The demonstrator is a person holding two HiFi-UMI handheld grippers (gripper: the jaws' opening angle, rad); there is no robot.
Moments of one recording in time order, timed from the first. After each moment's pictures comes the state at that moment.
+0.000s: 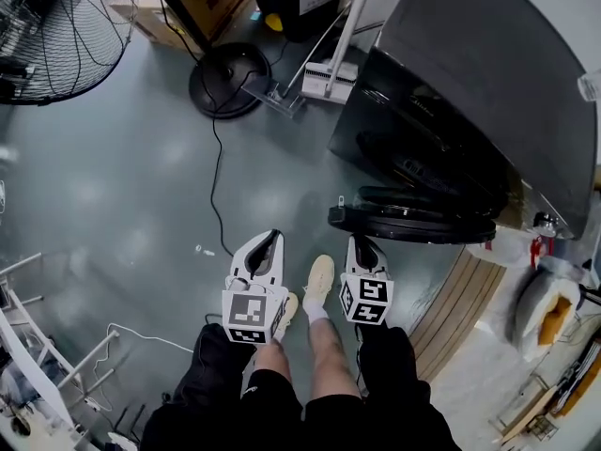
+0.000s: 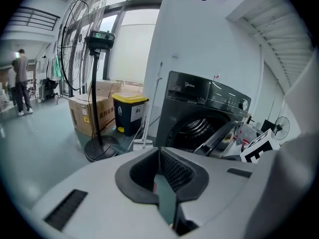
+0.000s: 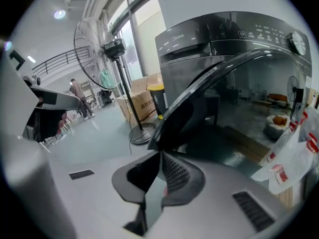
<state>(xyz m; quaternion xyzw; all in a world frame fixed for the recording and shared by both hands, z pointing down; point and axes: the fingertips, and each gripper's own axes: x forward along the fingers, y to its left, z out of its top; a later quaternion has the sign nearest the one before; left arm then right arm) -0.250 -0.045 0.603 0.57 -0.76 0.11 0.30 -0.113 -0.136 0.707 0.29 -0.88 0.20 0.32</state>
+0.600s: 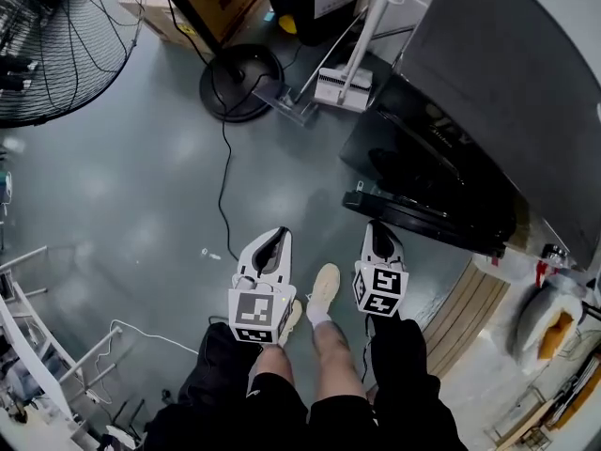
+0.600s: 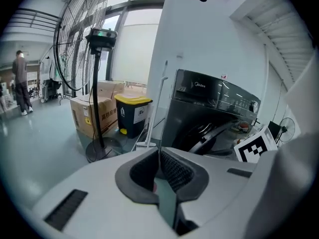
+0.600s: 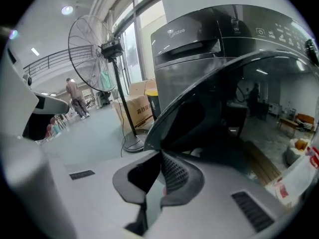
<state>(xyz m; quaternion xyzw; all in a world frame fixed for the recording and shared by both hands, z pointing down) -0.285 -0.084 0.608 0.55 -0.77 0.11 0.29 -0.157 -0.211 0.705 0.30 -0.89 0.17 0.30</state>
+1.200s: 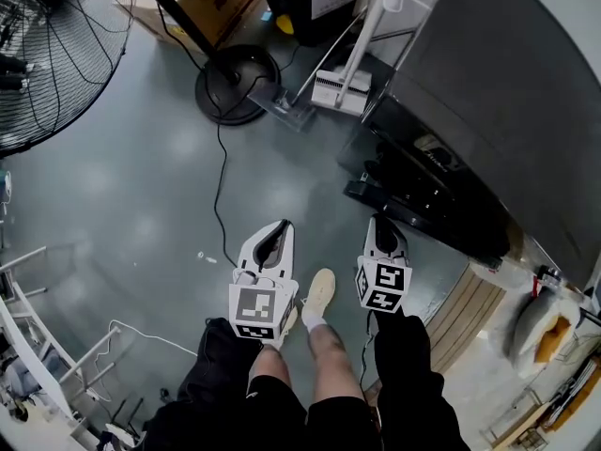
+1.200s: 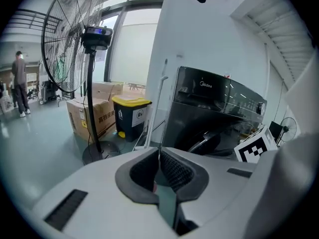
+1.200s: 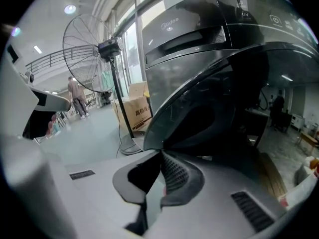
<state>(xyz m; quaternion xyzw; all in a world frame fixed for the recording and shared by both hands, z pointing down) -0.300 -0.139 0.610 0.55 -0.78 0.11 0.28 -0.174 -0.264 0.708 0.29 -0.89 0.15 0.30</state>
